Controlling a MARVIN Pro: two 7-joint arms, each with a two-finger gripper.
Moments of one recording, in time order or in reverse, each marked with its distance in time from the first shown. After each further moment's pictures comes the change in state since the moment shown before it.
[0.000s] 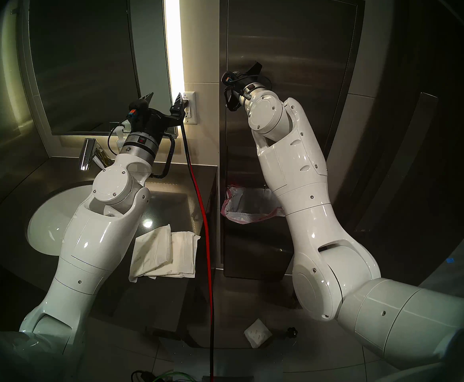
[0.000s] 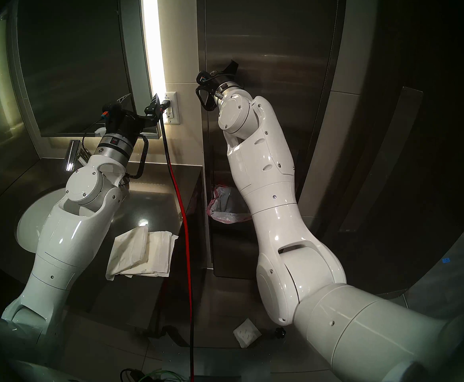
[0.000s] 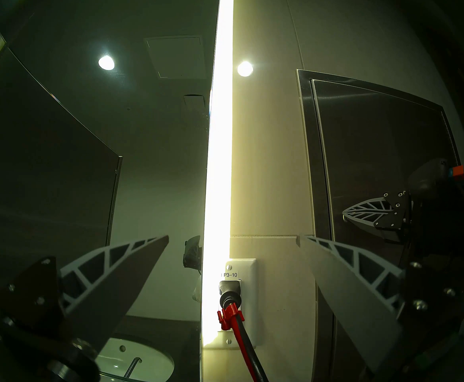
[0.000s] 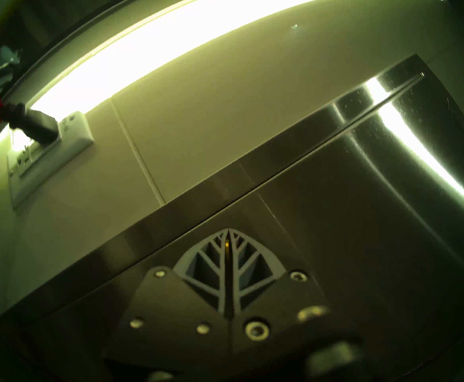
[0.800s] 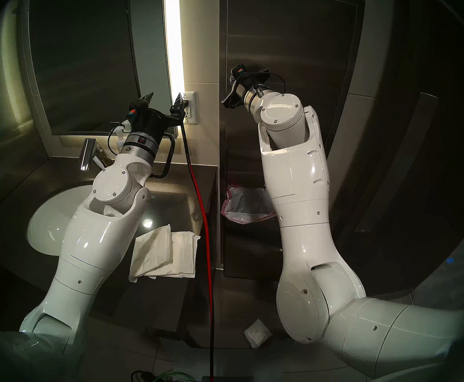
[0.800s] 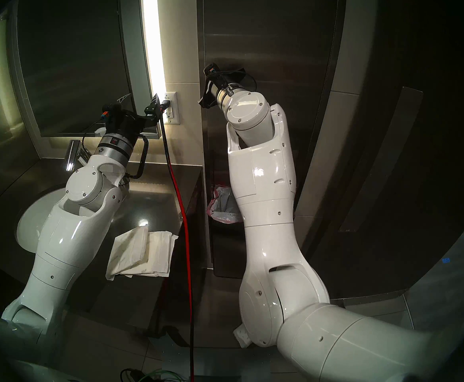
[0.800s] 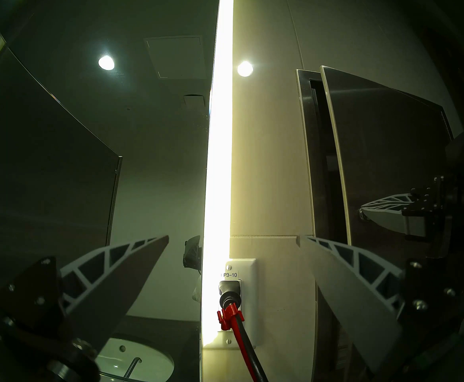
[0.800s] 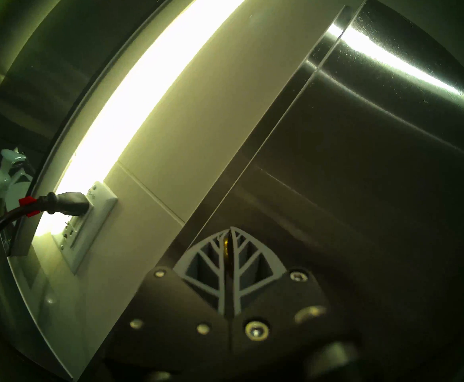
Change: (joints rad) left arm 0.000 0.000 0.000 0.000 0.000 0.000 0.000; right arm -0.119 -0.070 0.083 -0.209 0.163 0.080 0.134
